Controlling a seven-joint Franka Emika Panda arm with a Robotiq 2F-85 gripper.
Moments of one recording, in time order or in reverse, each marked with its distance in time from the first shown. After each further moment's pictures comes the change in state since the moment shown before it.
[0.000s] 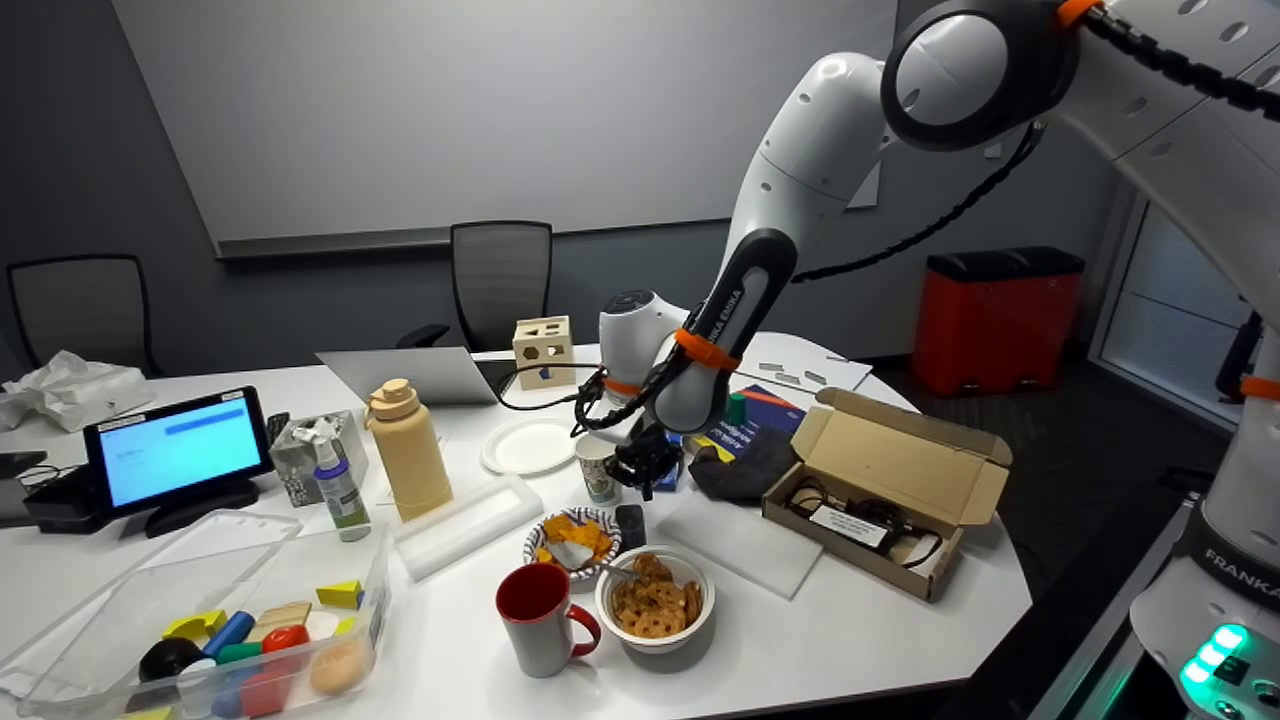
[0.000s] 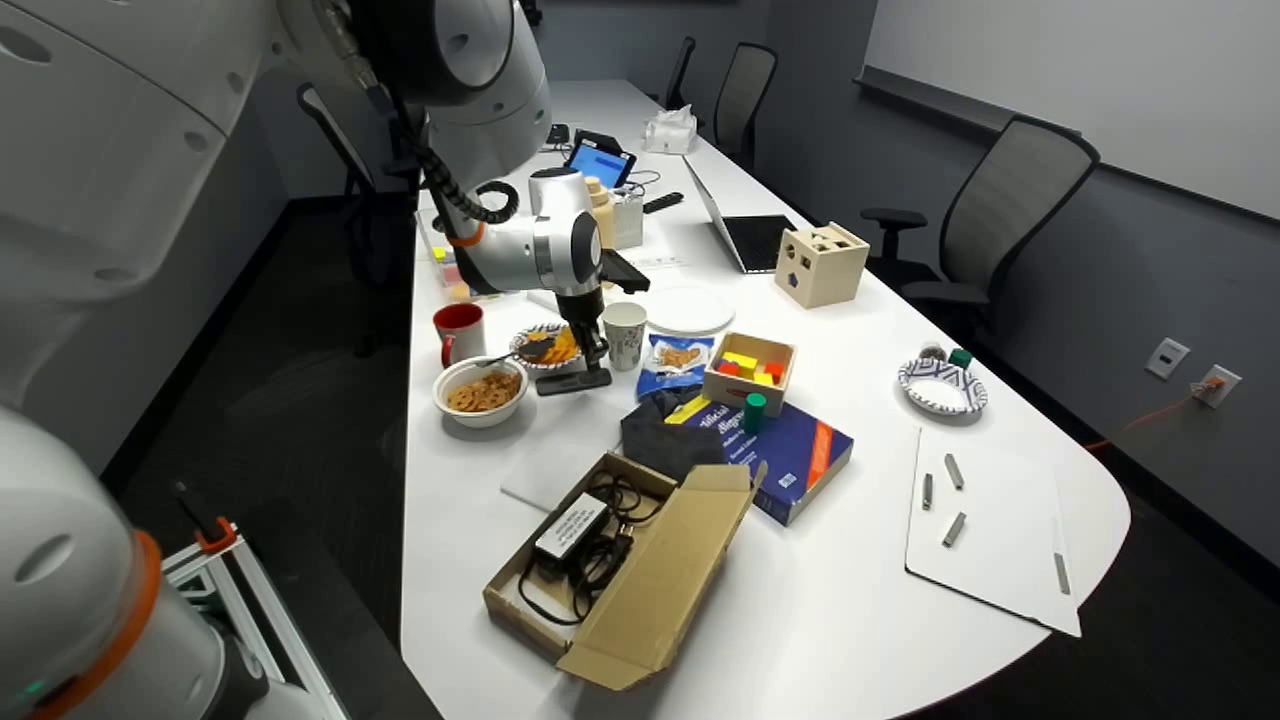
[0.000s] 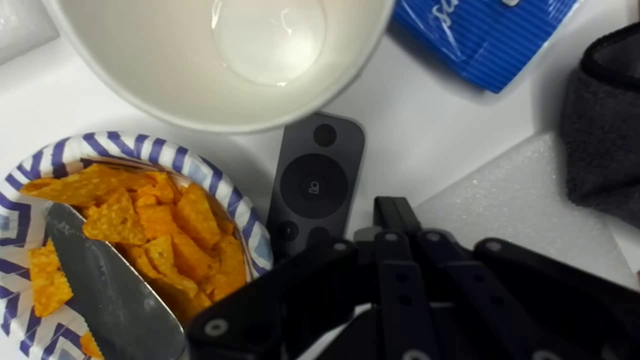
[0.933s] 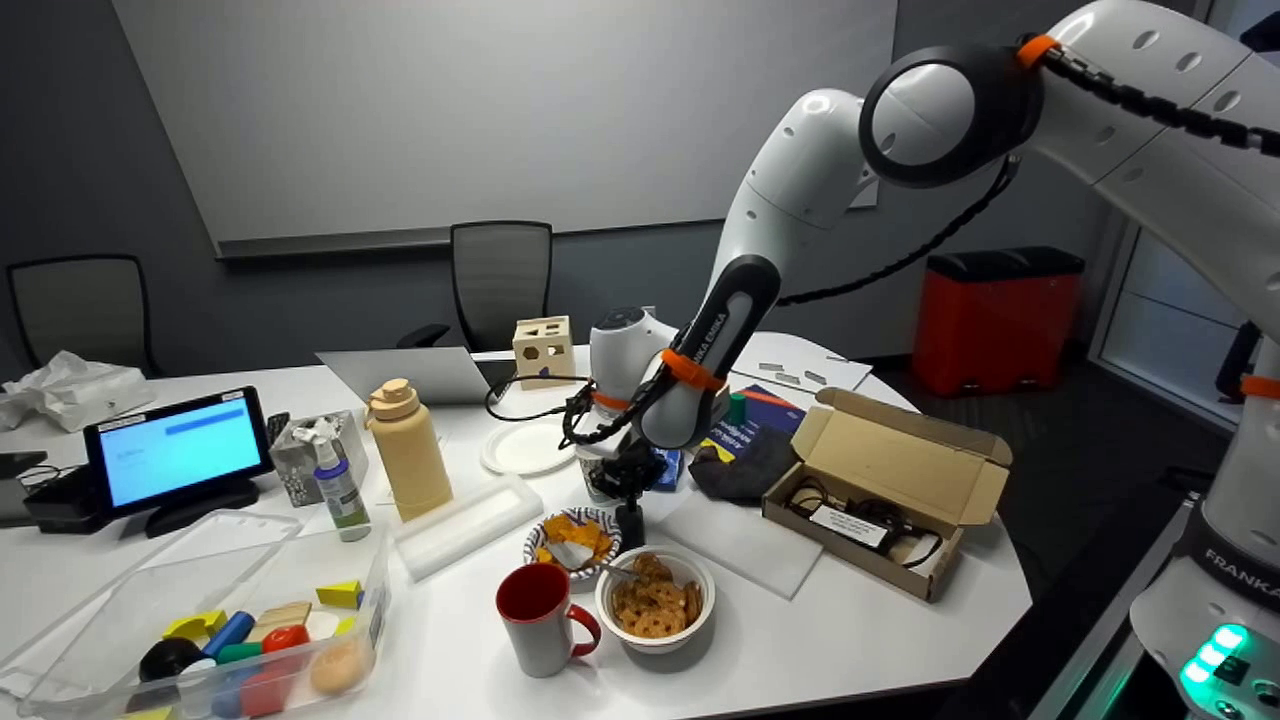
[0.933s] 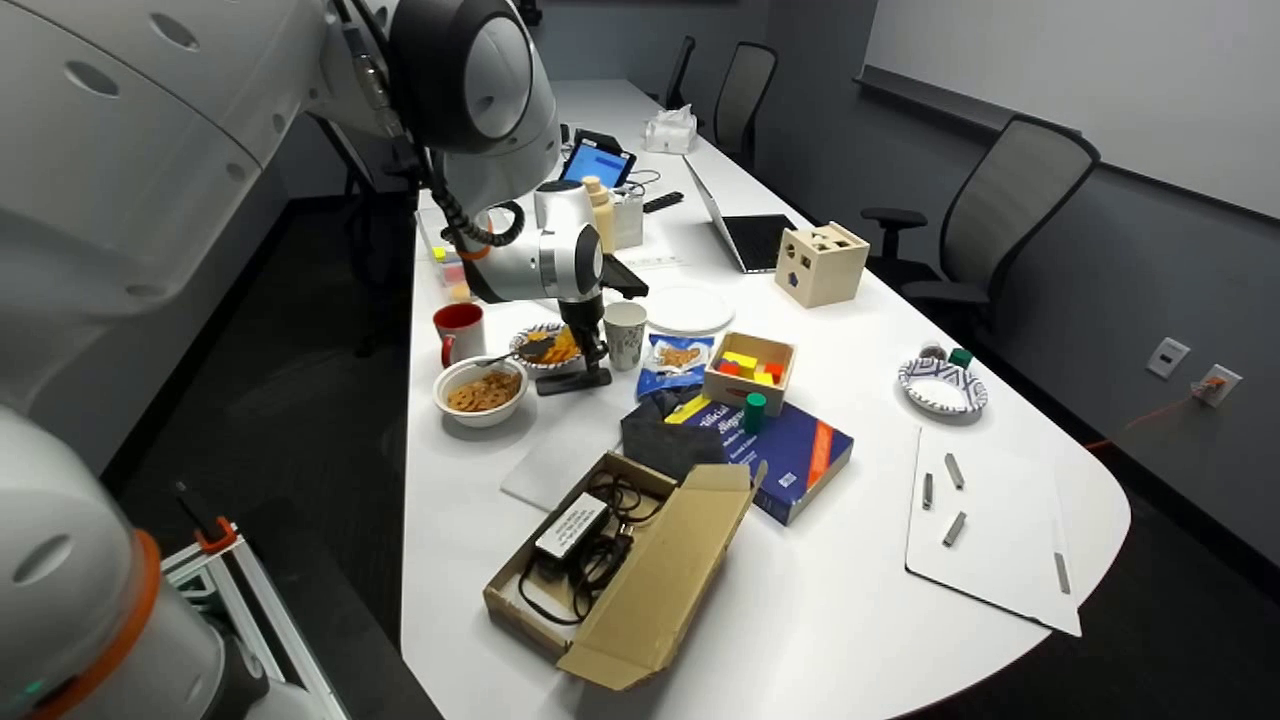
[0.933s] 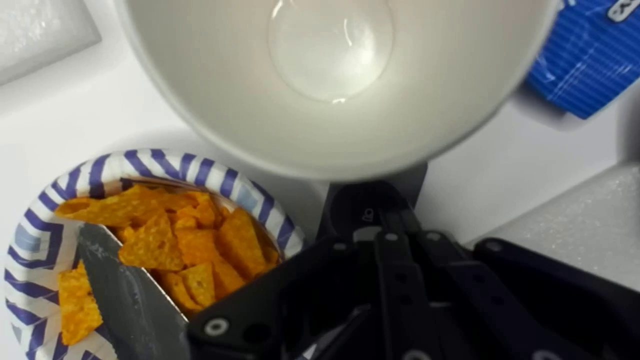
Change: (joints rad) arm -0.003 0.104 0.020 0.111 -0.001 0.019 -0.029
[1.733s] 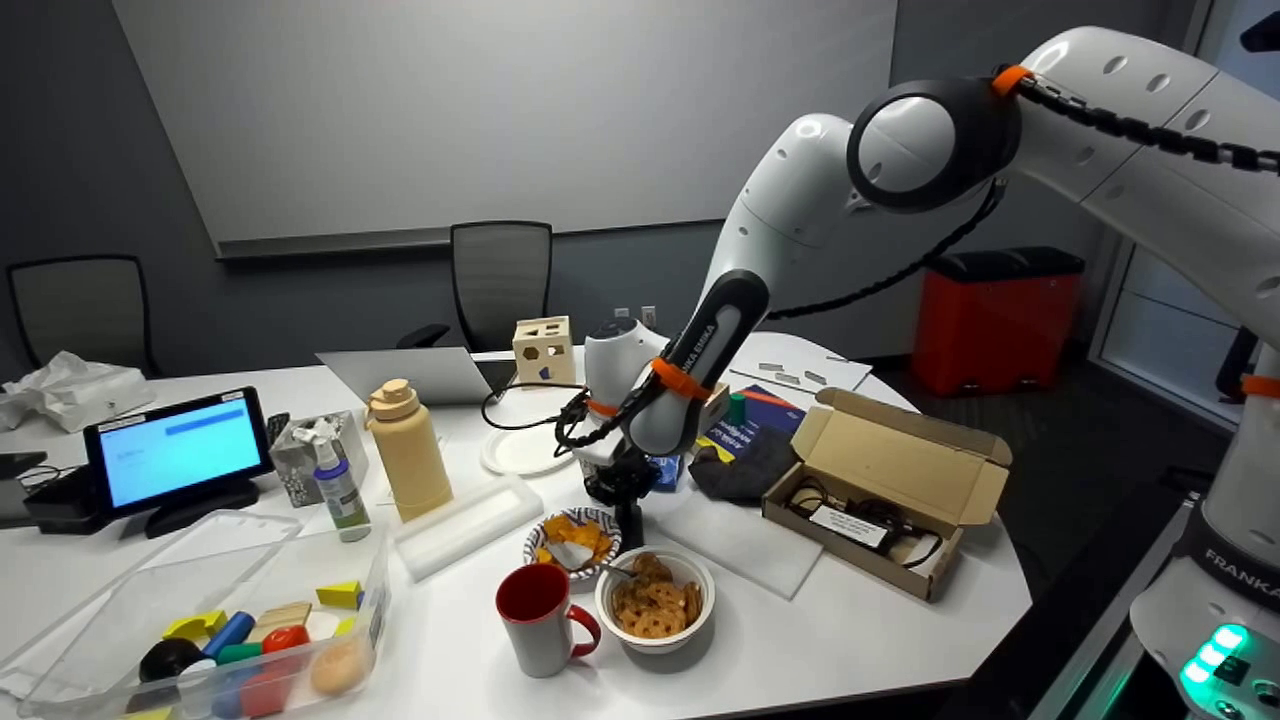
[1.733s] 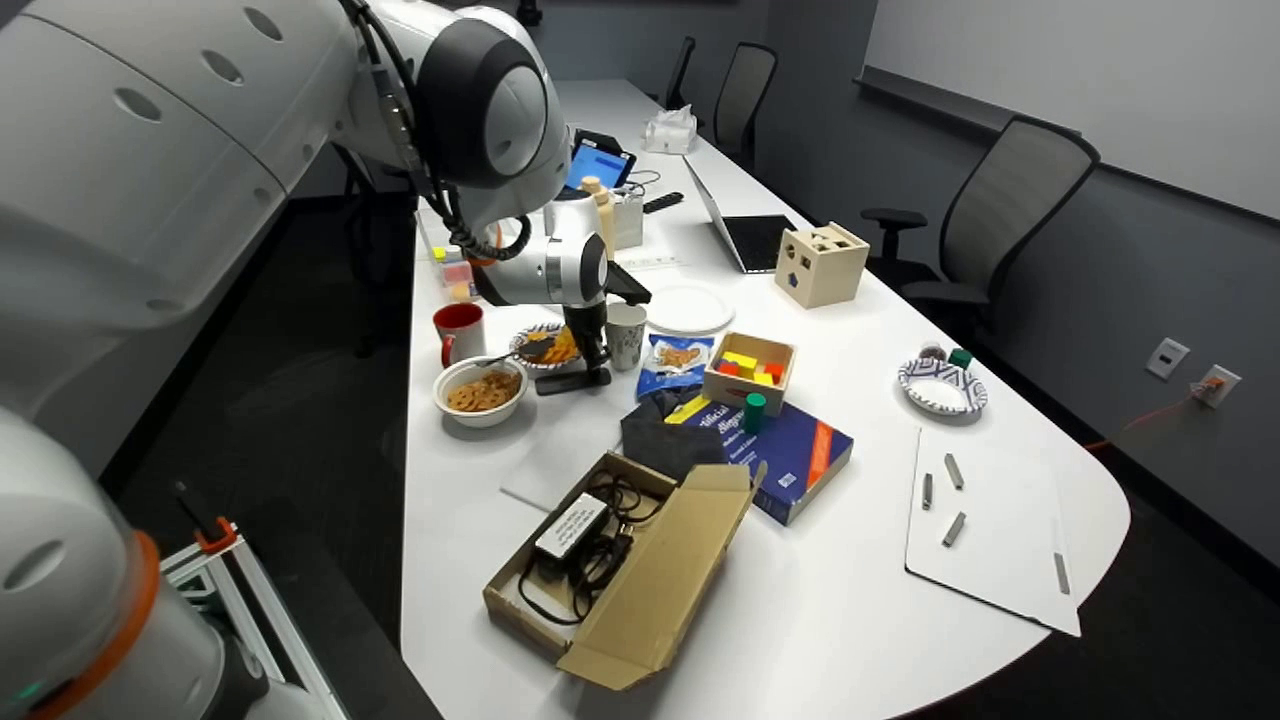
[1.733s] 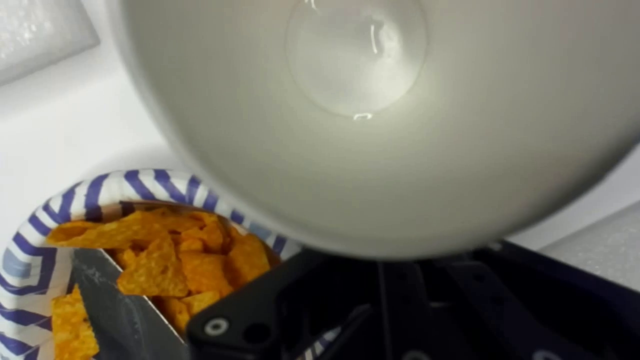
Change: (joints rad) arm -0.019 0.076 0.028 0.092 0.015 -0.038 -0.051
